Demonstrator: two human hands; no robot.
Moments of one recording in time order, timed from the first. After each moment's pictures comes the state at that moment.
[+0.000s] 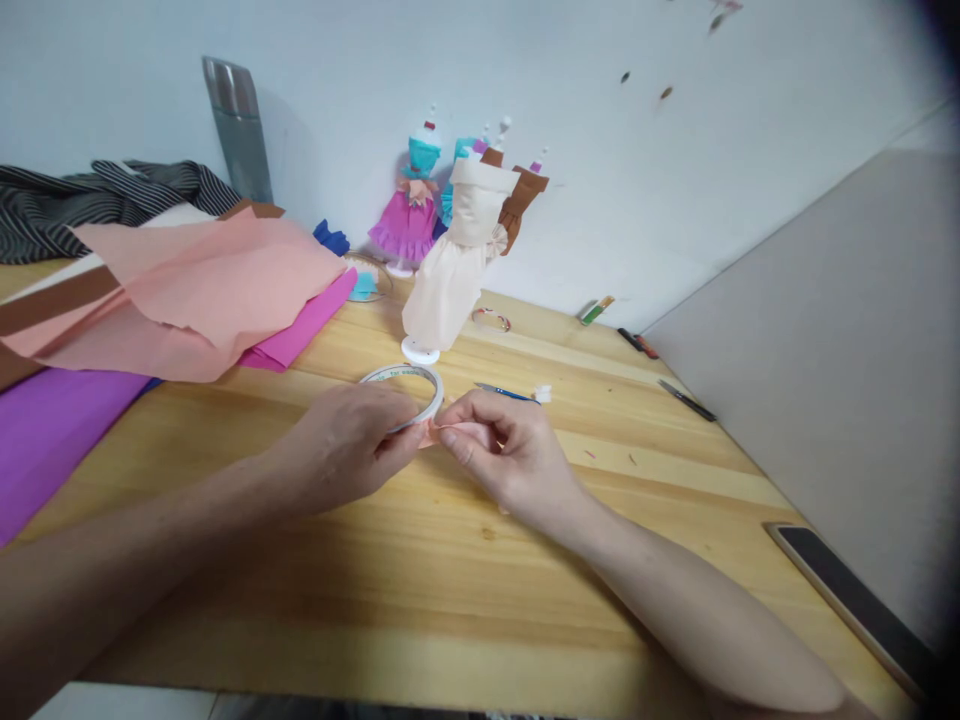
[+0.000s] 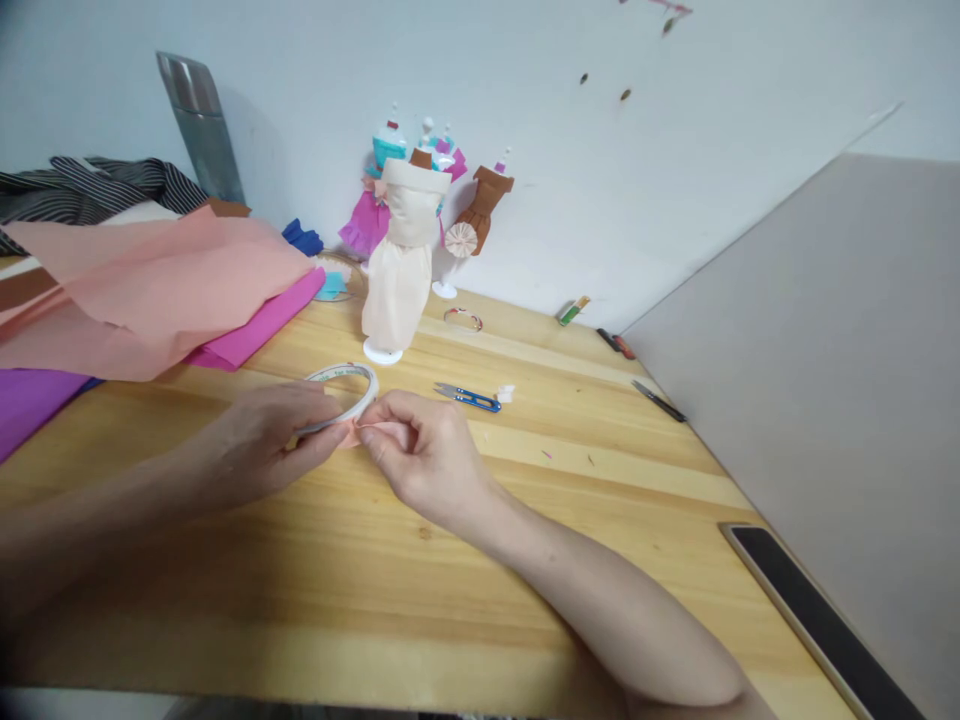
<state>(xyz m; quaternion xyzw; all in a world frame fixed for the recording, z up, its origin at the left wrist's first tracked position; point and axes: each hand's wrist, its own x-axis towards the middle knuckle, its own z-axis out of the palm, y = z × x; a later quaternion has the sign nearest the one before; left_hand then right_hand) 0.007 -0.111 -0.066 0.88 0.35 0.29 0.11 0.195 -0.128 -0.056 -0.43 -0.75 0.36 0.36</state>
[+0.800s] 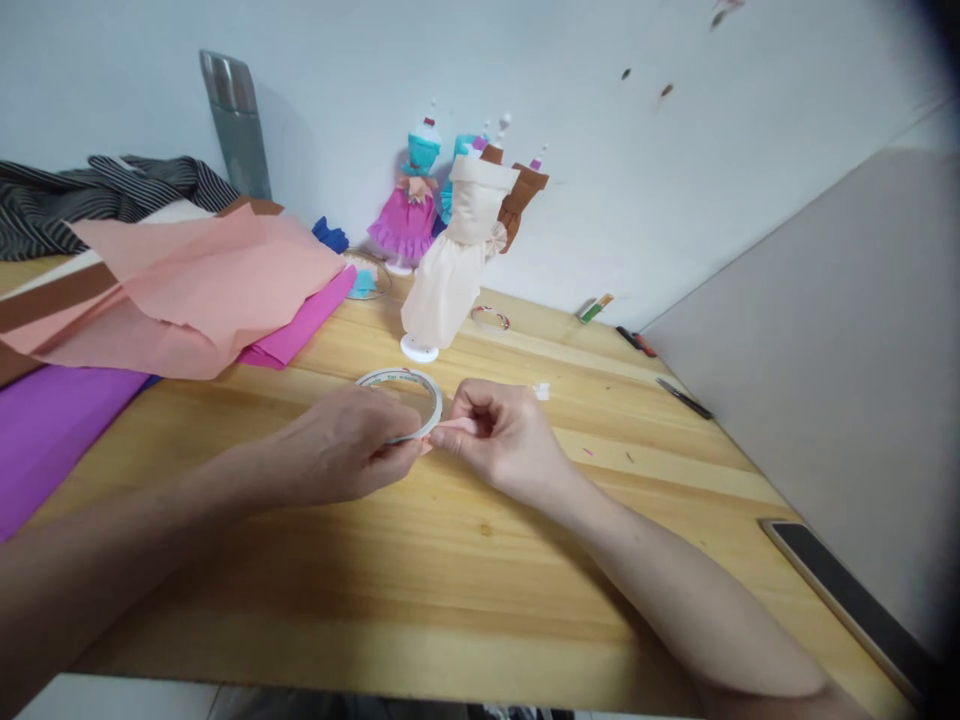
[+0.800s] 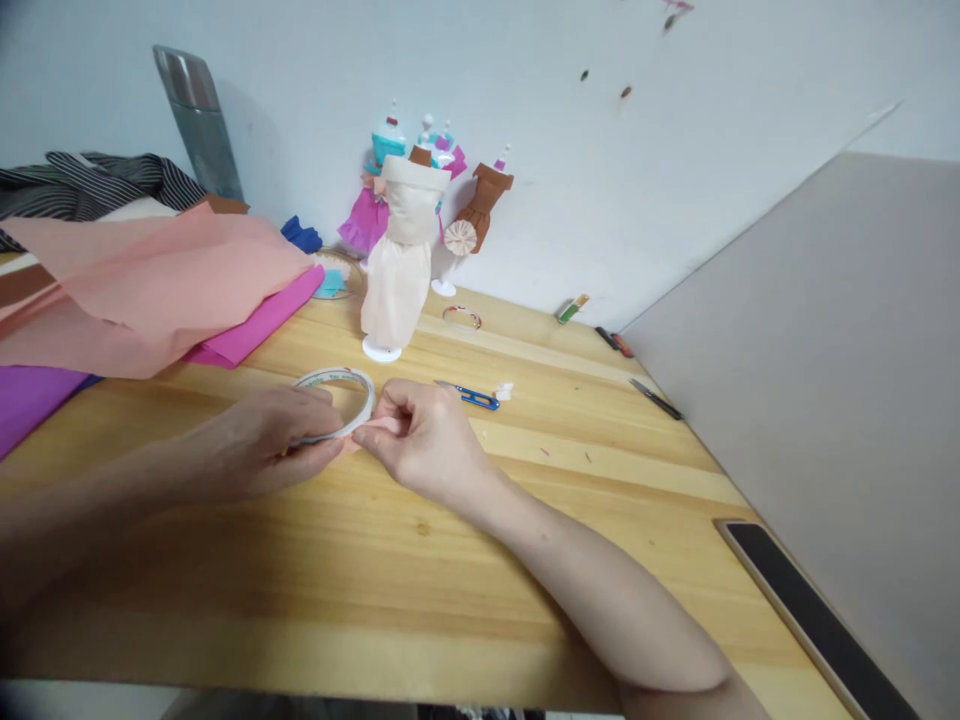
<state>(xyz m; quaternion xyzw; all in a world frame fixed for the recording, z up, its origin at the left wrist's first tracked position) 0.003 -0.109 -0.058 0.91 0.28 0.25 0.16 0.195 -0.118 -0.053 -0.48 -0.76 0.30 0.33</state>
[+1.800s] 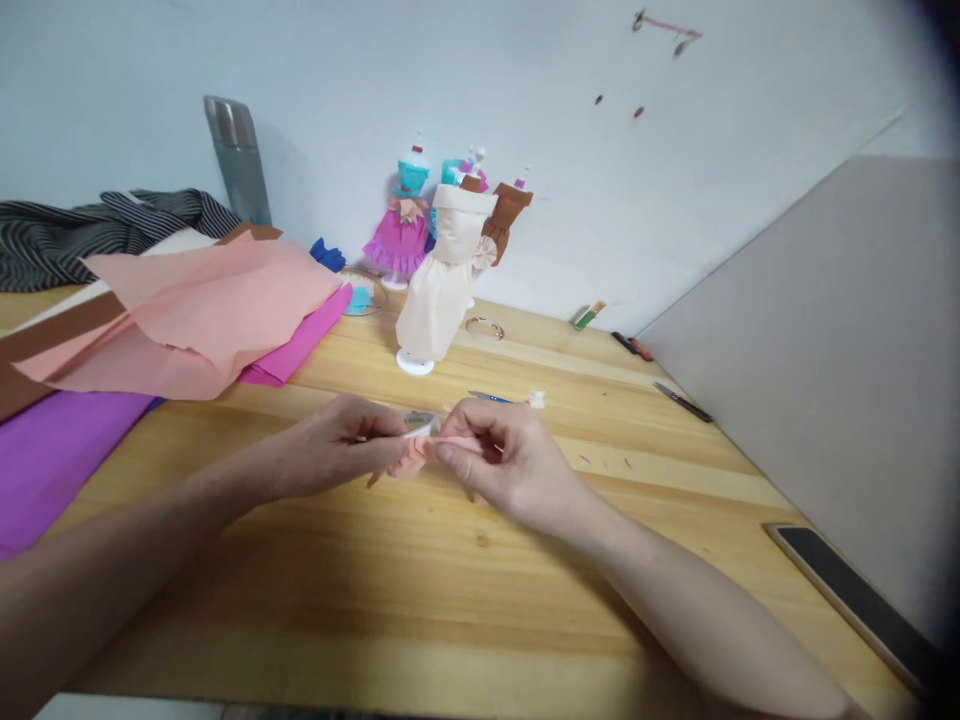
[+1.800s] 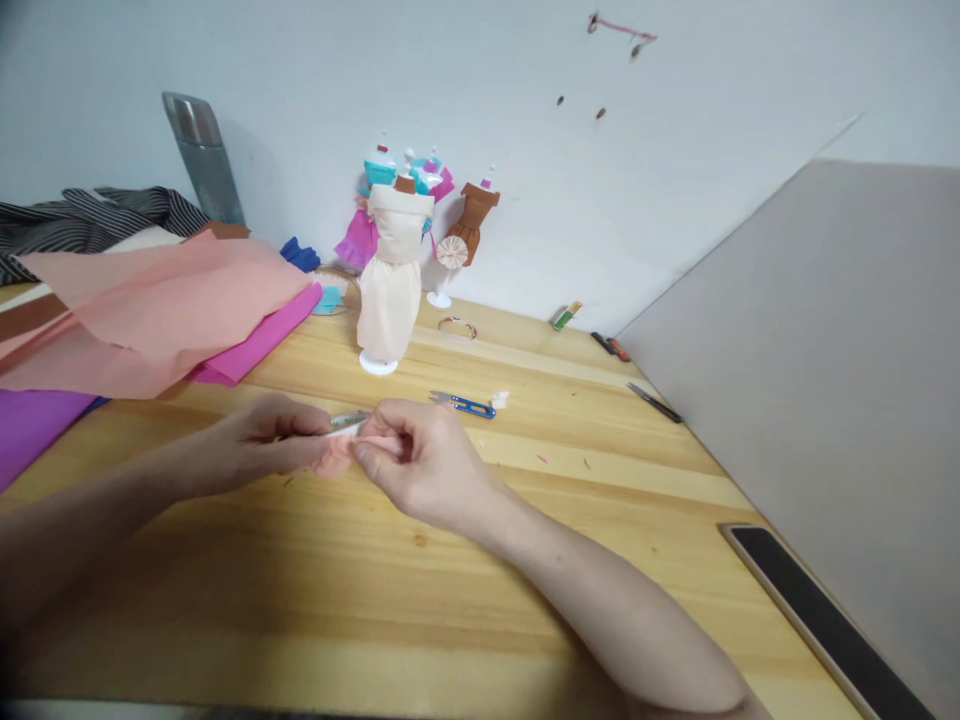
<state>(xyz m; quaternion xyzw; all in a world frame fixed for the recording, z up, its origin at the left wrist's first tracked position) -0.003 -0.105 -0.048 0.76 0.35 0.19 0.52 0.198 -0.130 -0.035 -0.44 -0.76 0.34 0.33</state>
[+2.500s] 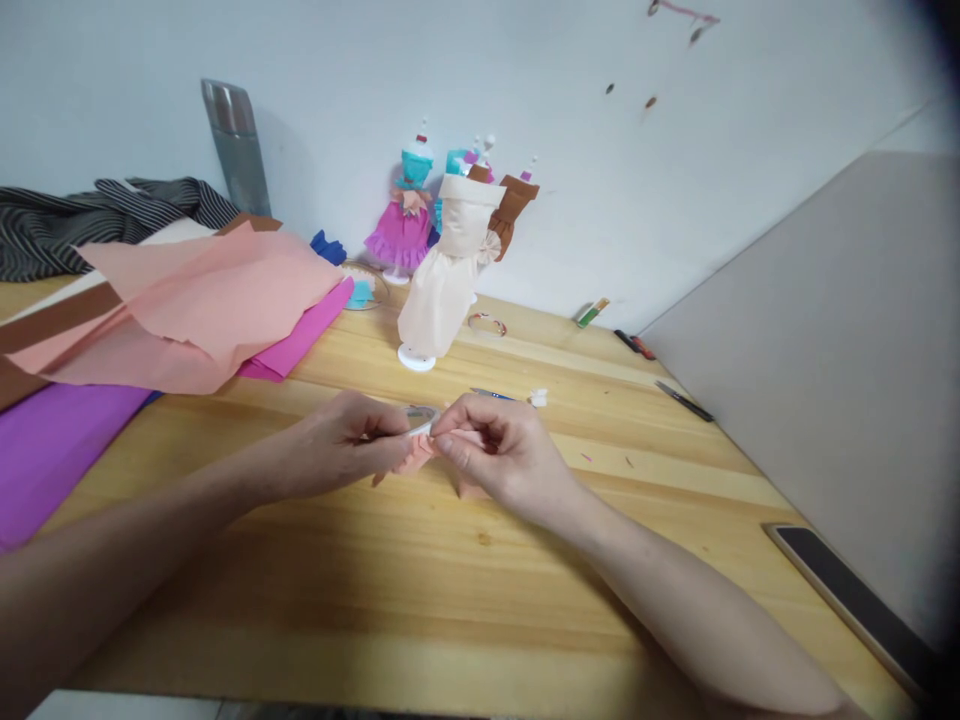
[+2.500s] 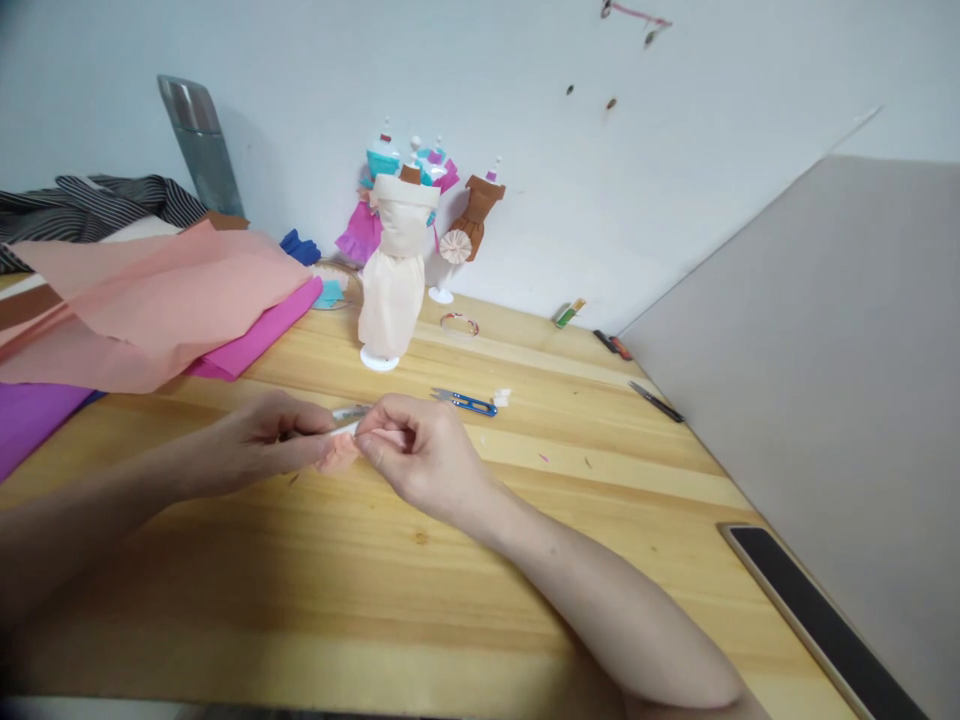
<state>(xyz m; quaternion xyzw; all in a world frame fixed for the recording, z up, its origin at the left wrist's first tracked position) -0.001 -0.106 -0.050 0.77 0.36 0.19 0.50 0.198 -0.125 -0.047 -0.43 -0.75 0.38 0.34</state>
